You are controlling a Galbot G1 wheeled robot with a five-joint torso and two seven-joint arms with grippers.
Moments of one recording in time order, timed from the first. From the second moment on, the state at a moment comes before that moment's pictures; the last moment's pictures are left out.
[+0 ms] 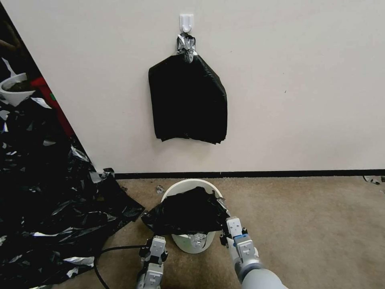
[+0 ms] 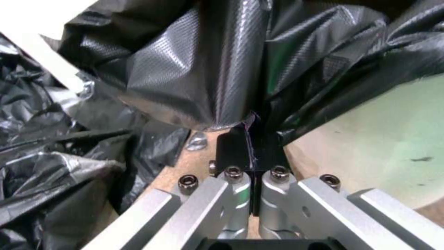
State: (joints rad) left arm 1.67 -1.16 -0.03 -2.03 0.00 0.32 -0.57; right arm -1.32 0.95 -0.24 2.16 0.49 -0.52 0.76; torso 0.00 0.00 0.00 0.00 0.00
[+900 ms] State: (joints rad) left arm 1.67 -1.08 0.01 -2.06 -0.08 0.35 -0.56; right arm -1.35 0.89 -0.22 2.21 0.59 -0.59 0.77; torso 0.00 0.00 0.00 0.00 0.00
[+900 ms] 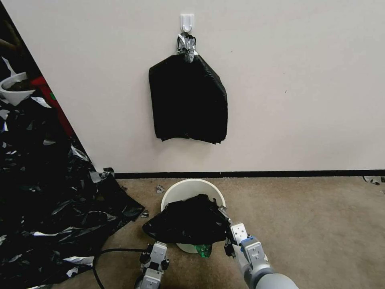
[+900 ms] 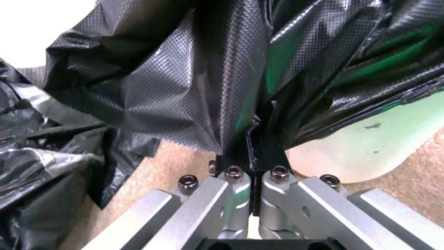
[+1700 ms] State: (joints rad) left arm 1.66 -1.10 -0.01 -2.04 -0.15 0.41 -0.56; right arm -1.39 0.97 -0.20 2.10 0.47 -0.47 0.70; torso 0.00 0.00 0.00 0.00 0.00
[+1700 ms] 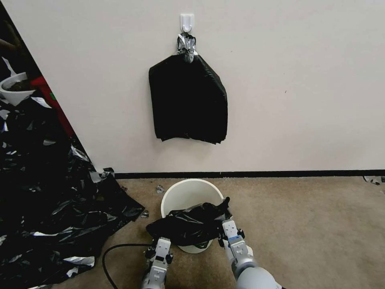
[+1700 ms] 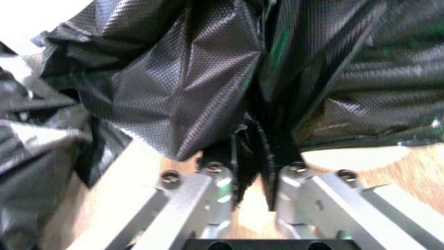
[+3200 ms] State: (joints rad) left arm 1.71 -1.10 -0.25 -2.41 -0.26 0.32 -0.47; right arm -0.73 1.12 -0.11 1.52 0.50 -0.71 -0.18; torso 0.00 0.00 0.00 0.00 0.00
